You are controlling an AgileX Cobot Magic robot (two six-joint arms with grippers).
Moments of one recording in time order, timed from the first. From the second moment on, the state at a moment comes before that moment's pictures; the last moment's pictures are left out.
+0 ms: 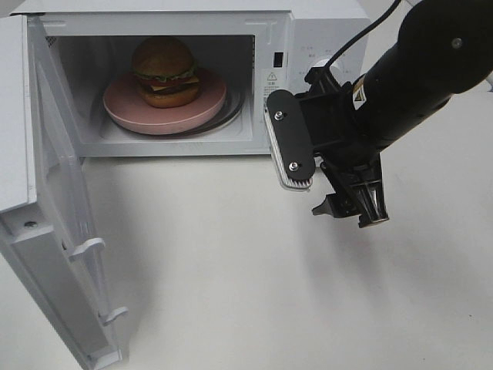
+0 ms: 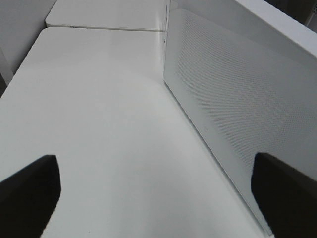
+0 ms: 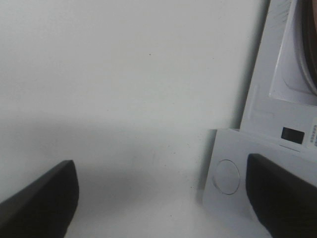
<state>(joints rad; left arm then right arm) 0.02 0.00 -0.51 -0.07 1.04 0.02 0.59 1.61 -0.99 -0.11 0.46 -1.21</state>
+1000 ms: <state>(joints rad) 0.02 0.00 -0.51 -0.07 1.04 0.02 0.68 1.83 -1.26 -0.36 0.38 -0.97</state>
